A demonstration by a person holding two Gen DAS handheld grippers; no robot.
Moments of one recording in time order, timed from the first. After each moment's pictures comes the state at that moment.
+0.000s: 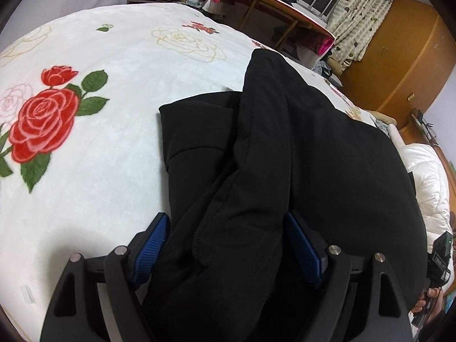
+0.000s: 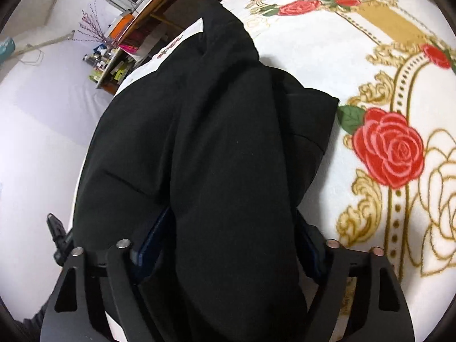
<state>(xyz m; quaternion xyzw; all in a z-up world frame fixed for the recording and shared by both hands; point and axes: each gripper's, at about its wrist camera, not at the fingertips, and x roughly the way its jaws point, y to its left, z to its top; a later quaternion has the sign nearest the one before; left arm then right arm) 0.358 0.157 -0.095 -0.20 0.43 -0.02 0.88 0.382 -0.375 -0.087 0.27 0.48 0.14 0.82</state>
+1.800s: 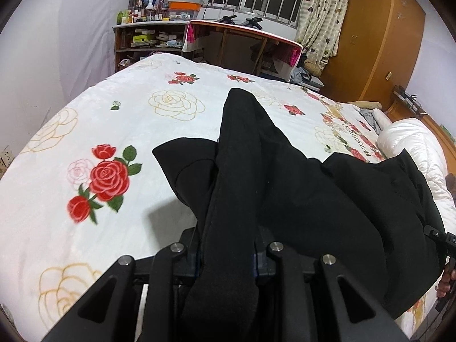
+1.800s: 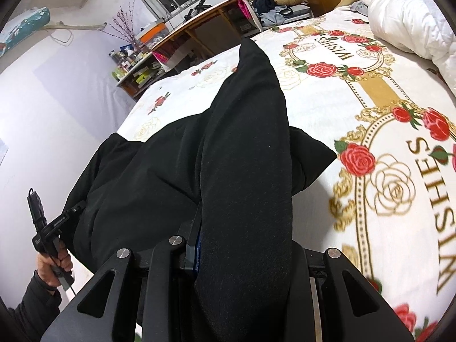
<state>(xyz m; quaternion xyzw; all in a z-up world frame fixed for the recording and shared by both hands) 0.267 0.138 0.044 -0.10 0.39 -0.02 0.92 0.277 -0.349 0.038 0.19 0.42 0.15 0.87</state>
